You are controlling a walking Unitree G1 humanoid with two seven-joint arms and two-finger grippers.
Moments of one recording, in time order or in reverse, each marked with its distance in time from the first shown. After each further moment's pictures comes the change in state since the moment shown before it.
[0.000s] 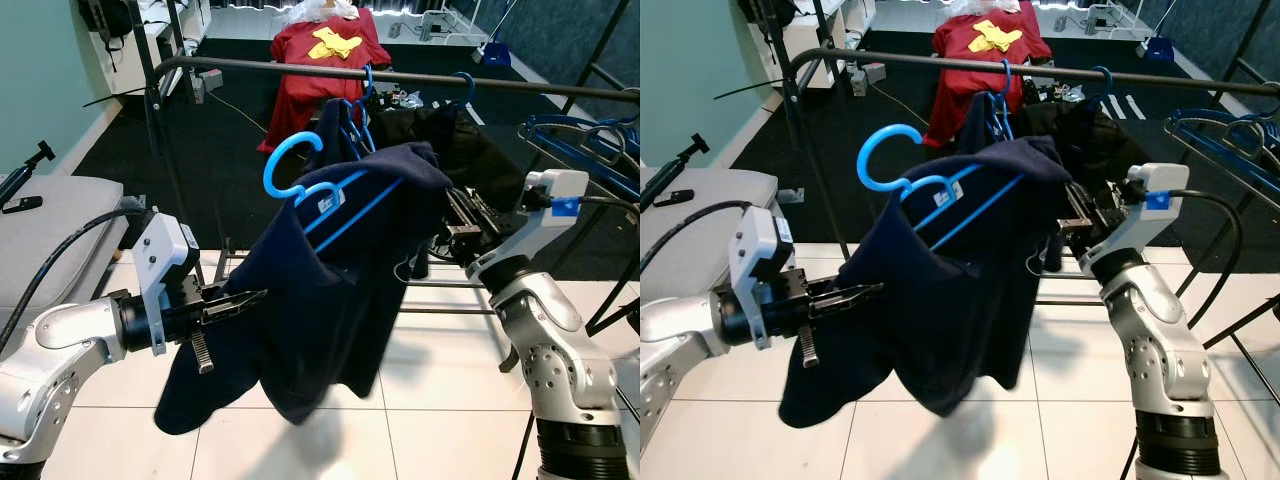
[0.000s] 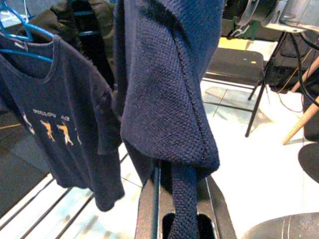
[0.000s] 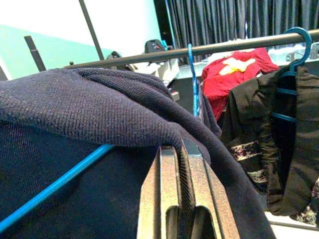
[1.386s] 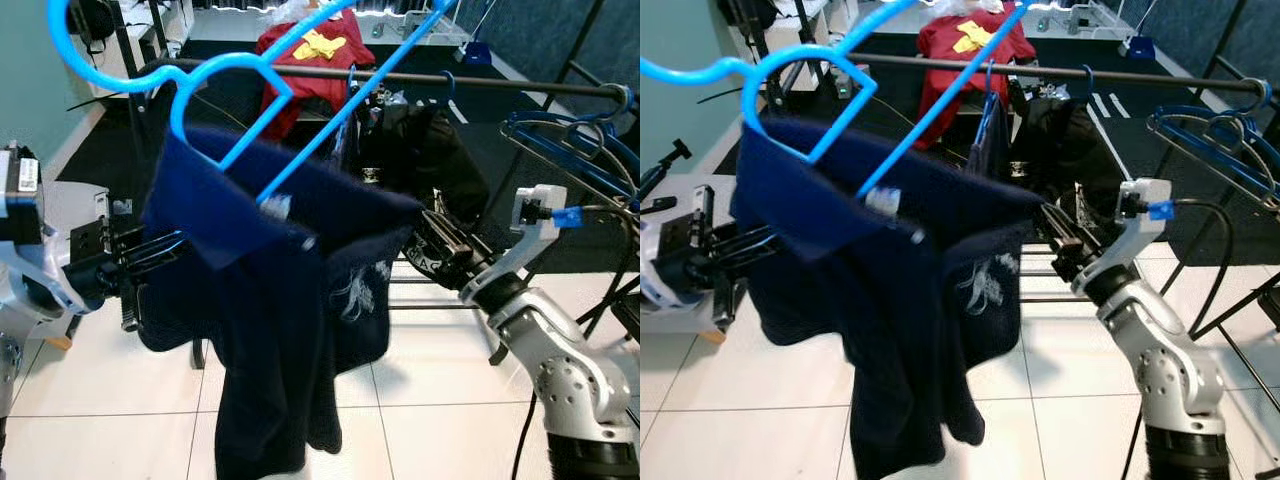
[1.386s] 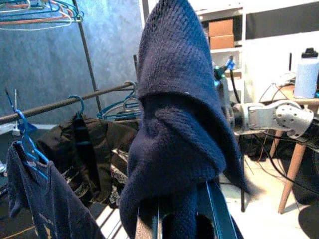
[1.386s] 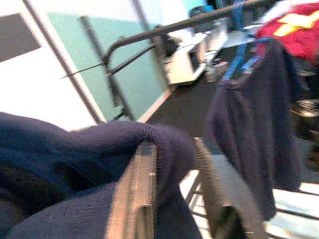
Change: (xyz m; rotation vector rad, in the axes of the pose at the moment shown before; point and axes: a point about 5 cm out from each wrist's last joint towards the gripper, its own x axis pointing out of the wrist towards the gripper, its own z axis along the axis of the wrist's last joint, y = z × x) left arm -0.046 0.031 0.046 0.096 -0.391 -0.053; right arm -0.018 0.020 -0.009 0.158 0.146 0.249
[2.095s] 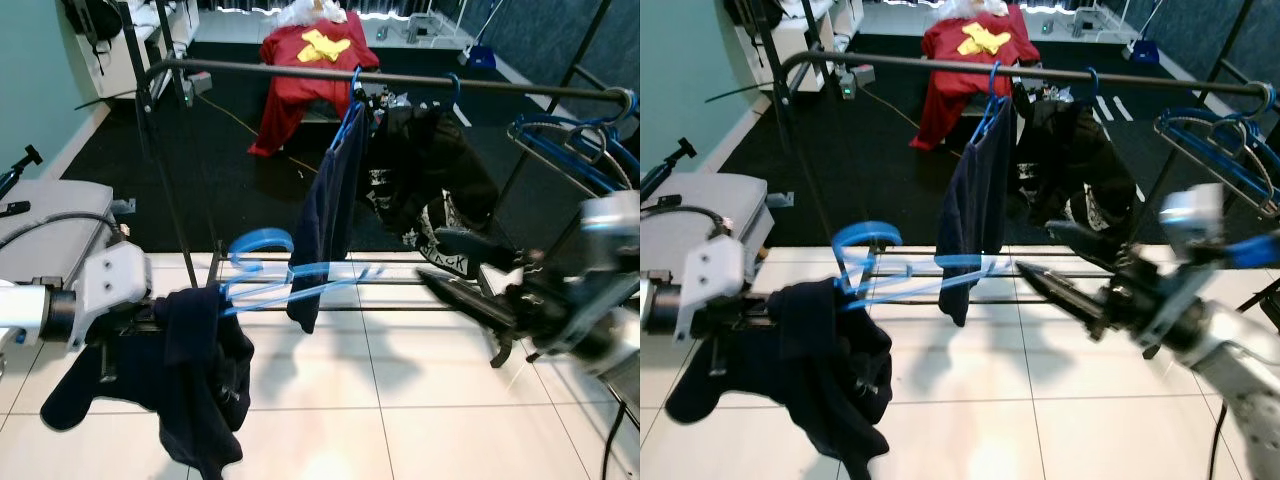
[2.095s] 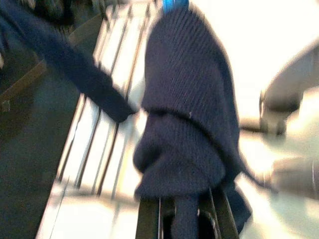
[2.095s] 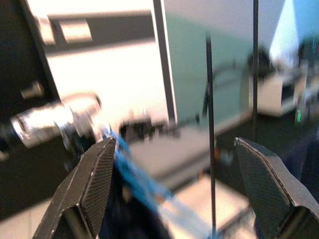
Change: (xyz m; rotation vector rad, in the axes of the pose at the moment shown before) left arm -0.043 0.008 -0.053 0.235 0.884 -0.171; right arm -0.063 0.027 0.070 -0.134 -0.078 0.461
